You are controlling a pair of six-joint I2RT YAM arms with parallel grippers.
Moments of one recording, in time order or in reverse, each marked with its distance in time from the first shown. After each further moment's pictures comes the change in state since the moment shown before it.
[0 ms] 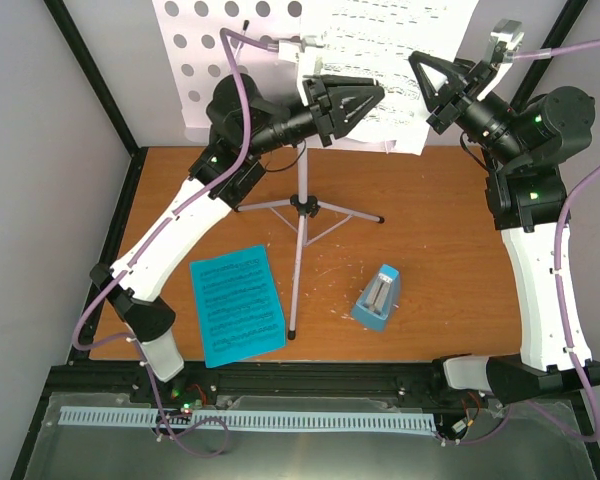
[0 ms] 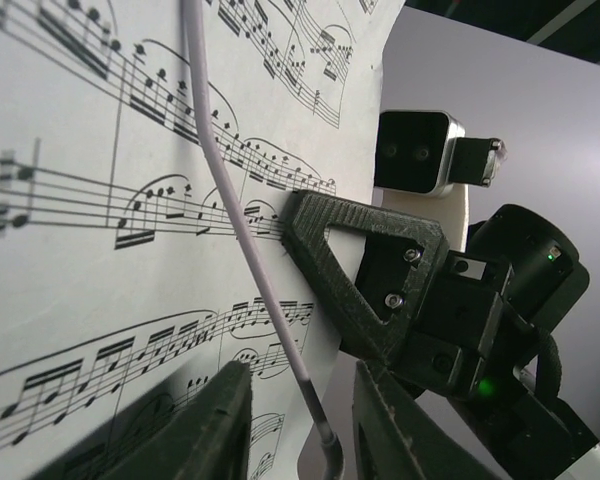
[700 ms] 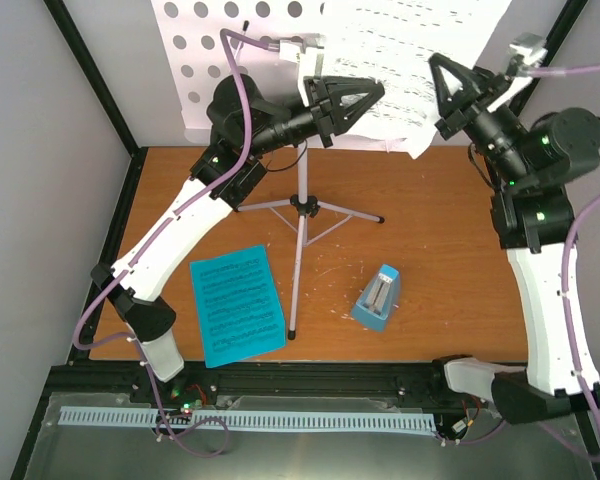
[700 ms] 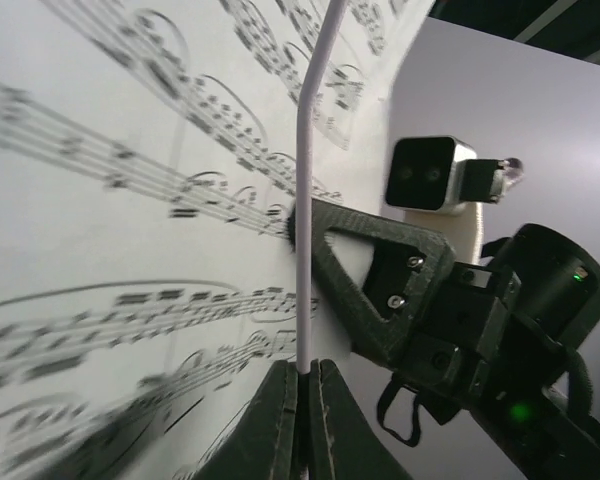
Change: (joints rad) left arm -0.003 0.007 0.007 0.020 0.013 0.010; right arm 0.010 -0.065 -0.065 -0.005 0.139 -0.039
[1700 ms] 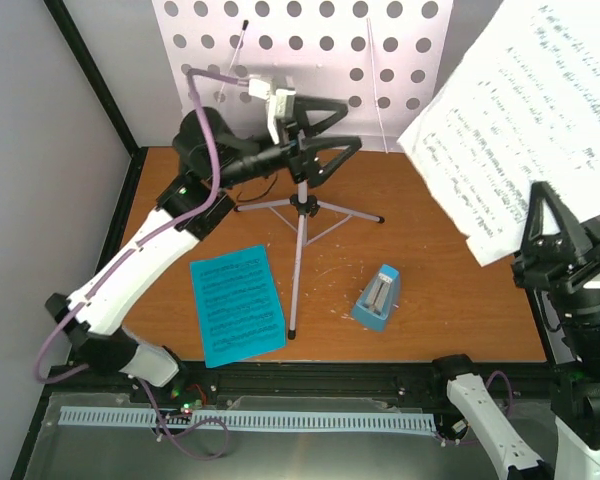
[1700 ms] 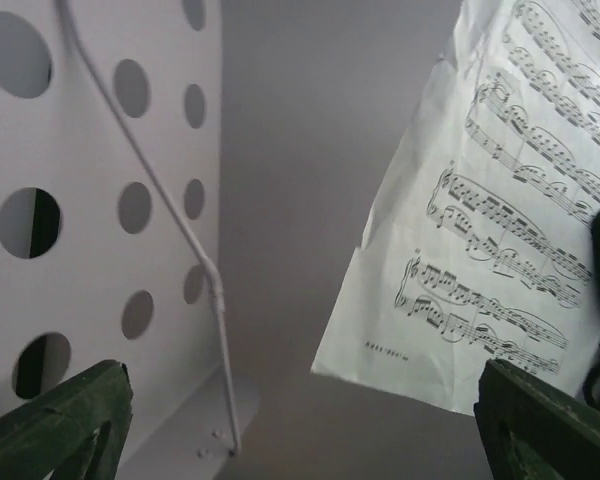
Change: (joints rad) left arm -0.003 -0.235 -0.311 0.021 -0.010 0.114; right arm 0.000 -0.672 -0.313 -0.119 0.293 -0.135
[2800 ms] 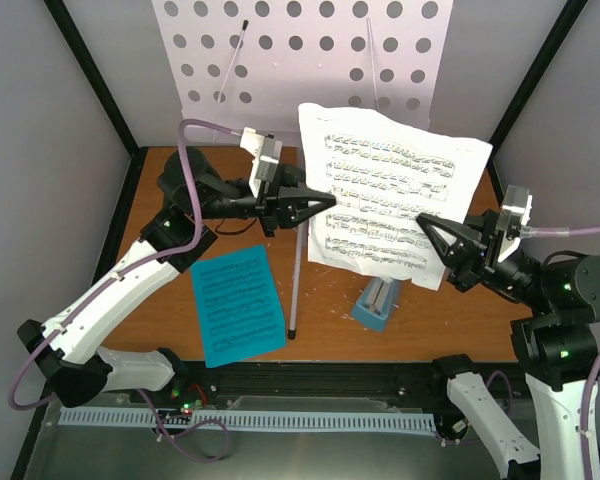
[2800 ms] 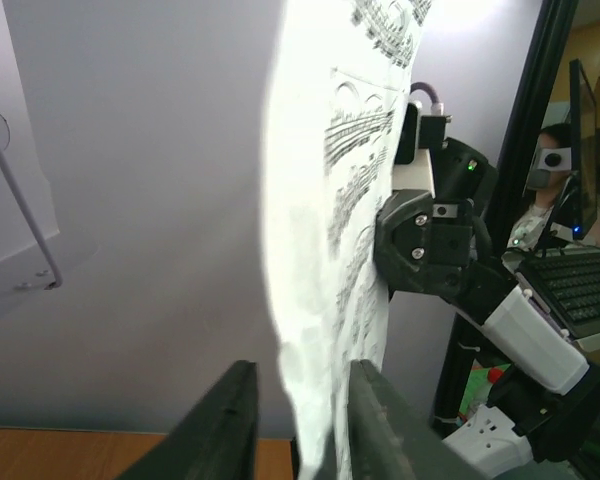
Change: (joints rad) left arm 0.000 -0.255 -0.379 0.064 0.282 0.095; right arm 0.000 0.041 -0.223 -0.034 -0.604 0.166
